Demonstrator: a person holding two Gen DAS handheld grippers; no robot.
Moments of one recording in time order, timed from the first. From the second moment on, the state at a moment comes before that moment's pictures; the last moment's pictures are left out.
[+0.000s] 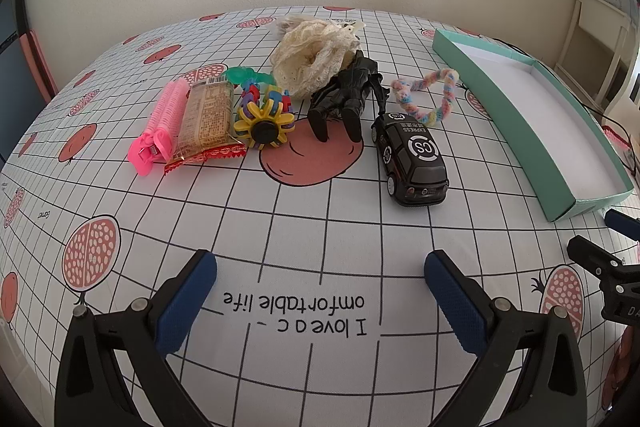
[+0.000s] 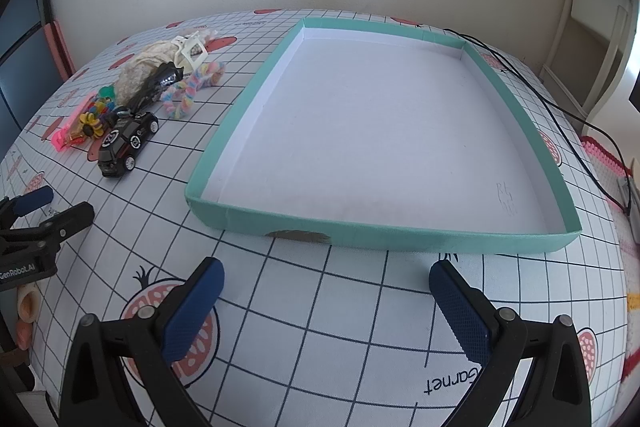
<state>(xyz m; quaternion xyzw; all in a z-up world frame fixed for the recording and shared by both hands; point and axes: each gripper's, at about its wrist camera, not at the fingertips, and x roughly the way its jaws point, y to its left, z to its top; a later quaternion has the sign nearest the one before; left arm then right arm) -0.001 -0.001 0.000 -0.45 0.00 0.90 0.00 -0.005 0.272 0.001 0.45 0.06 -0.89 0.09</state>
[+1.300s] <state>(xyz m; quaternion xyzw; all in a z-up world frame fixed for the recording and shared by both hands) -0.086 -0.079 0.093 -0.43 -0.13 0.89 -0.07 -0.107 0.159 0.145 0.41 0.02 -0.89 0.19</state>
